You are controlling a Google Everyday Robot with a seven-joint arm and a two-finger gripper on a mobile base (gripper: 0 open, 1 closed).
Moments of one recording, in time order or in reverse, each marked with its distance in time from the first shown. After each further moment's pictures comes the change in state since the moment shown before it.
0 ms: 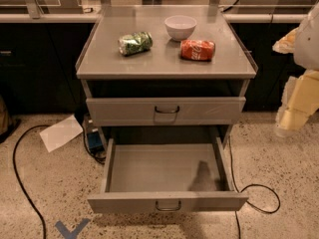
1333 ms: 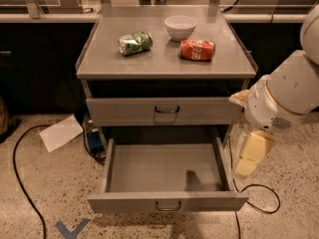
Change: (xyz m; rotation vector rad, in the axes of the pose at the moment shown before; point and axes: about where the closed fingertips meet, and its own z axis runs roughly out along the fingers) arm -0.024 0.053 0.115 -0.129 -0.136 -0.053
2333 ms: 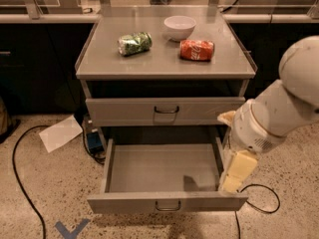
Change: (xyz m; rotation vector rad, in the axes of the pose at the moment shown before) arm 0.004 0.019 0.049 -0.061 -0.049 0.018
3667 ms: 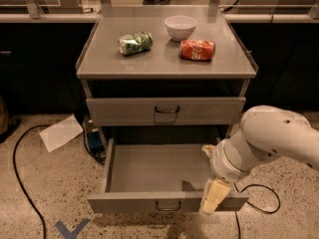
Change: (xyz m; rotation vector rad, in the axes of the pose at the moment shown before) arm 0.031 0.007 0.139 -0.054 -0.027 0.015
